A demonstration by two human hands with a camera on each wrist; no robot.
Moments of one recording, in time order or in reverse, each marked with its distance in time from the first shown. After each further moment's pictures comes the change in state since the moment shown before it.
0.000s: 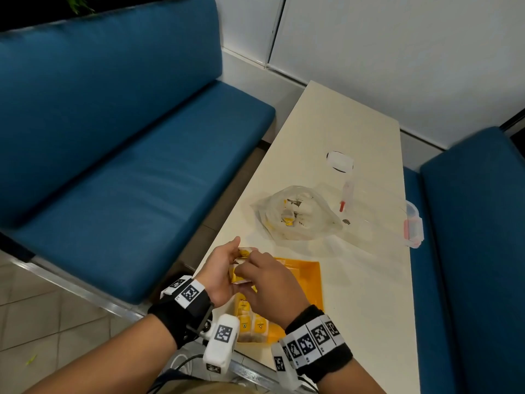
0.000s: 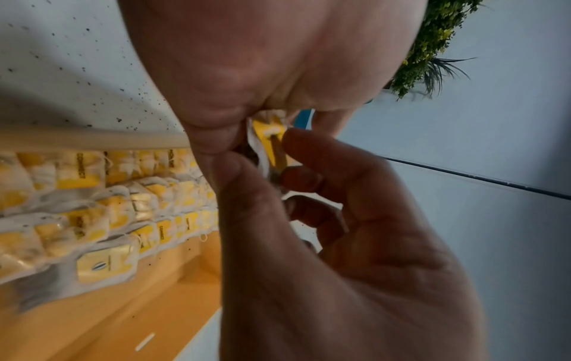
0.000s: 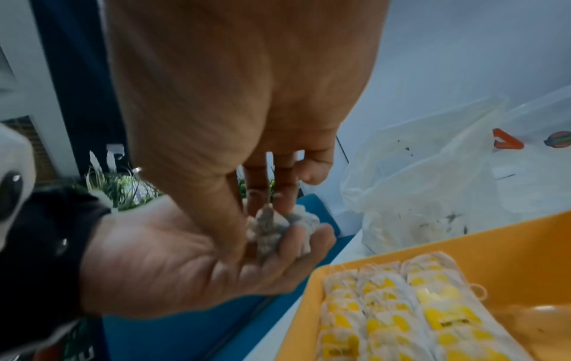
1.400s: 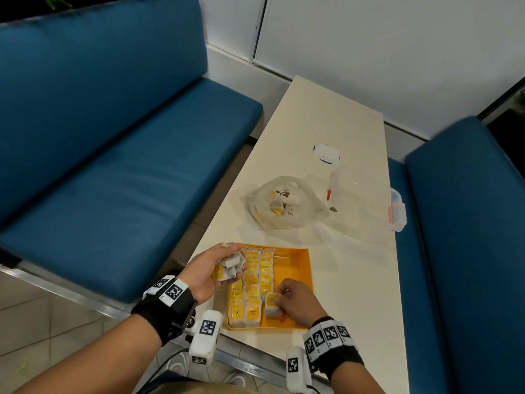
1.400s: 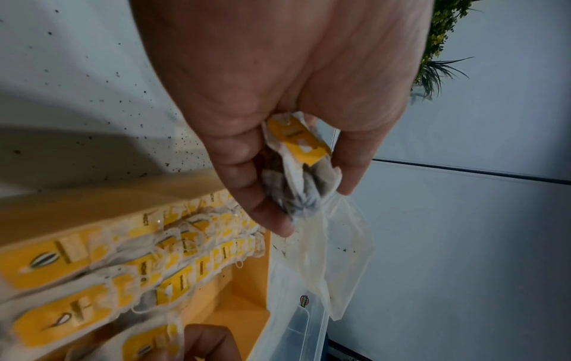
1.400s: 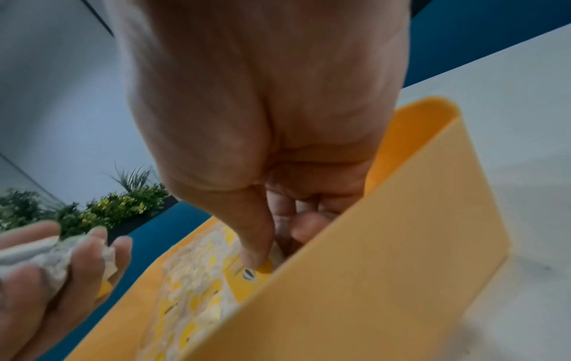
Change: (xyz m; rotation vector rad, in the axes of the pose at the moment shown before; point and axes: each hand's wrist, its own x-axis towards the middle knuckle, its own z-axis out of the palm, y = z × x) left_hand -0.011 -0.015 -0.014 0.017 -0.093 0.135; right_hand -0.079 0.069 0.039 0.690 -0.213 0.848
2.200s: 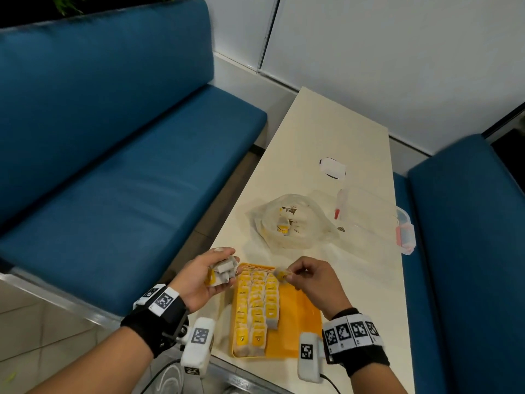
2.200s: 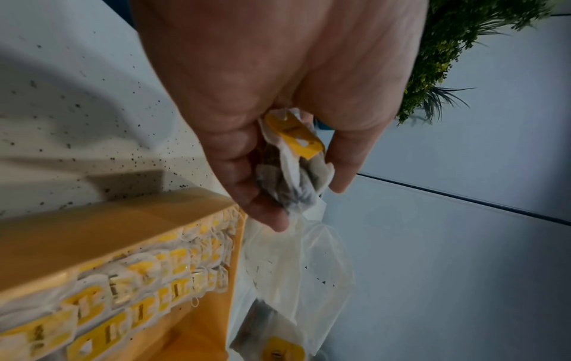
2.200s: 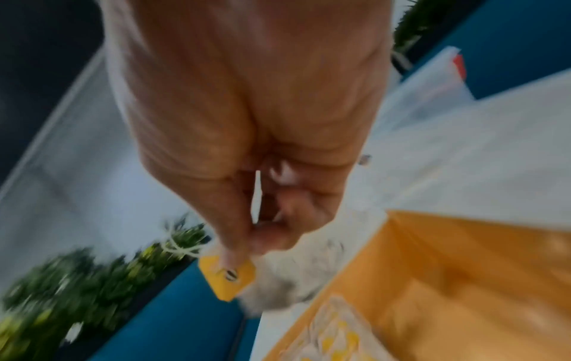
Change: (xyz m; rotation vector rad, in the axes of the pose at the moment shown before) left_hand 0.013 0.038 -0.016 -0.086 0.027 0.016; right_hand 0.007 -0.081 -0.053 0.218 0.212 -0.243
